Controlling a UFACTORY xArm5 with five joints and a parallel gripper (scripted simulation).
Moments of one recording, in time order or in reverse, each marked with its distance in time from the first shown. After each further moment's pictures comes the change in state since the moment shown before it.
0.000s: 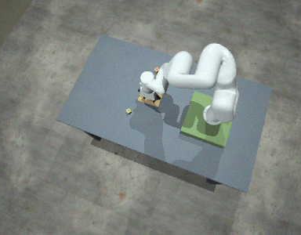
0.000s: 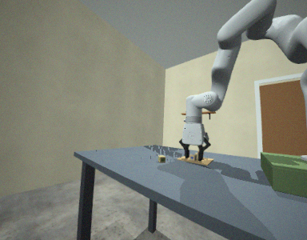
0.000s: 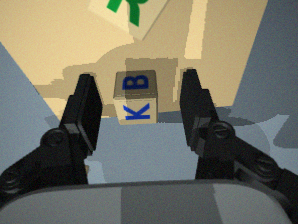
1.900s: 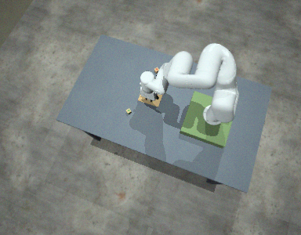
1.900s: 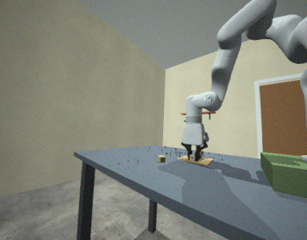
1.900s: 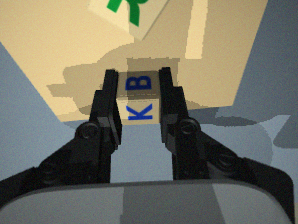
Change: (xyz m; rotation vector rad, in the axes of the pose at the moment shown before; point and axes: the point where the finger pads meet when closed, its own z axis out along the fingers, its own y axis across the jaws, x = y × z) arm 0.000 0.000 0.000 0.000 0.000 0.000
